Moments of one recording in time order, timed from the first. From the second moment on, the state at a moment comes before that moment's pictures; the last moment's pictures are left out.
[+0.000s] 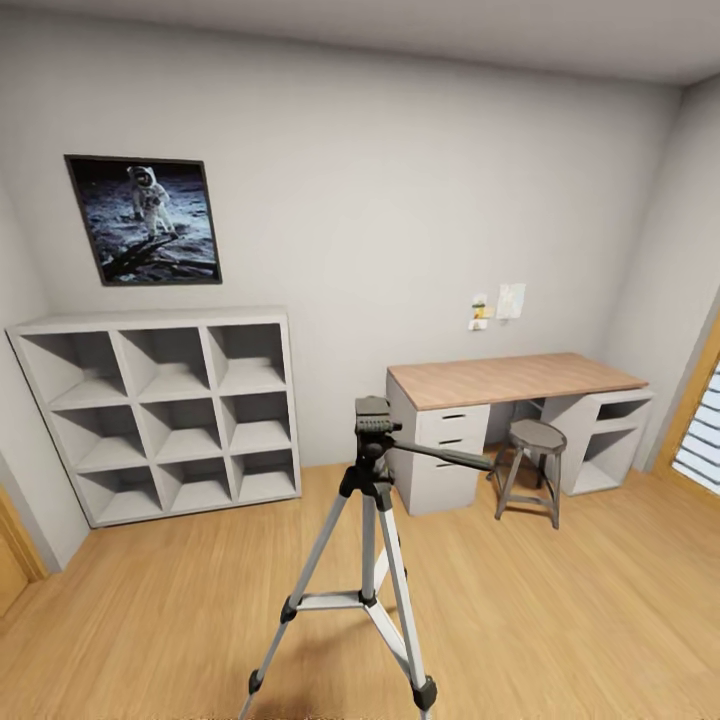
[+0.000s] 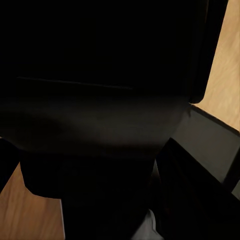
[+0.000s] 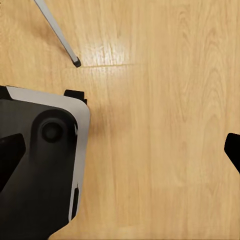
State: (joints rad) left arm -0.07 0.01 -0.18 -0.01 0.68 -0.13 0.01; right arm -0.16 -0.16 -0.62 0.03 0.77 -0.14 0.05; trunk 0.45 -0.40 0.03
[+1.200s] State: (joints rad) left arm -0.07 0.01 -0.18 -0.01 0.68 -0.13 0.01; right arm -0.16 -0.17 -0.62 0.03 0.77 -0.14 0.05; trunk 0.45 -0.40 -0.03
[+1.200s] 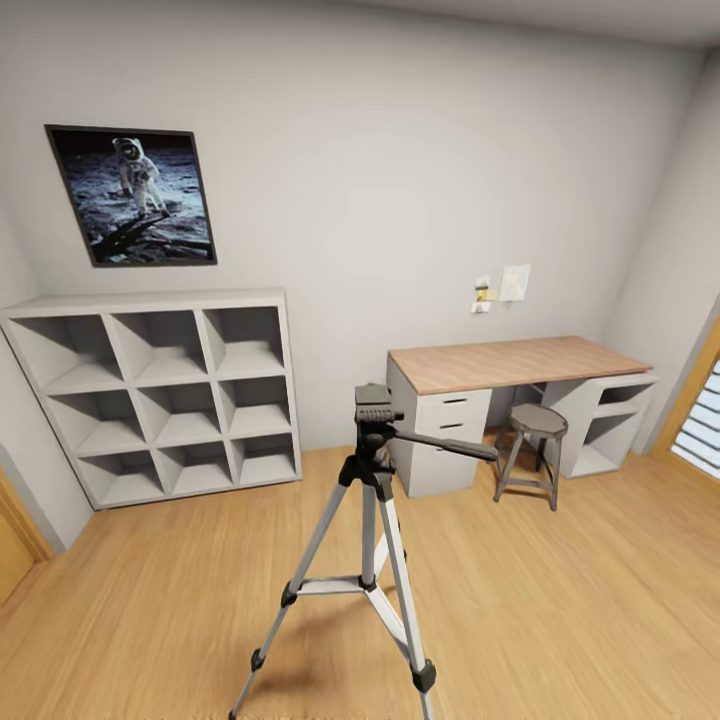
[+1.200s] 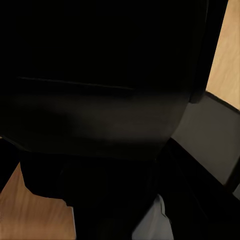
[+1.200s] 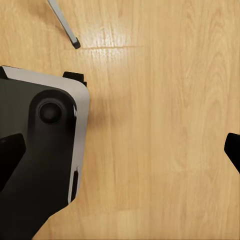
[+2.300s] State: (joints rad) left arm -0.07 0.01 -0.18 -0.01 0.68 -0.13 0.01; right arm -0.16 -0.17 -0.62 0.03 0.77 -0.14 0.05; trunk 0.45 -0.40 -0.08
